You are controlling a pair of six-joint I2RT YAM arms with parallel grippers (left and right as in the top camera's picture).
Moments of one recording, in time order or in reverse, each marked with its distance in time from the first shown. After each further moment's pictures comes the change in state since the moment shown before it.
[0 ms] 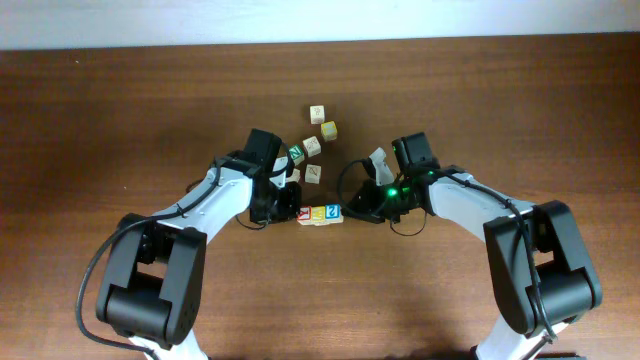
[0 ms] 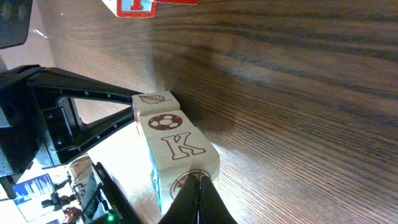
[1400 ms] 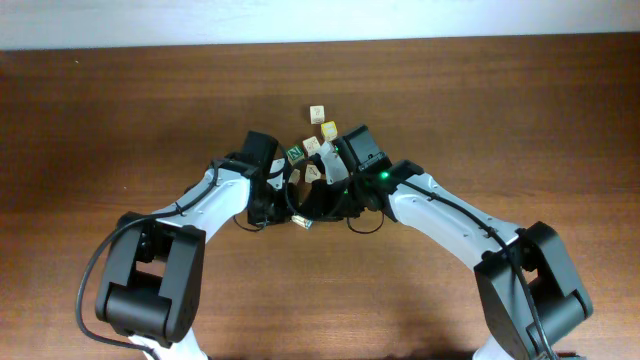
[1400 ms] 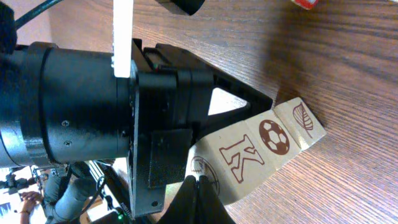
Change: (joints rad) left arm 0.016 0.006 -0.016 0.008 0.007 -0.004; right arm 0.258 -0.060 0.182 -0.095 0.166 0.089
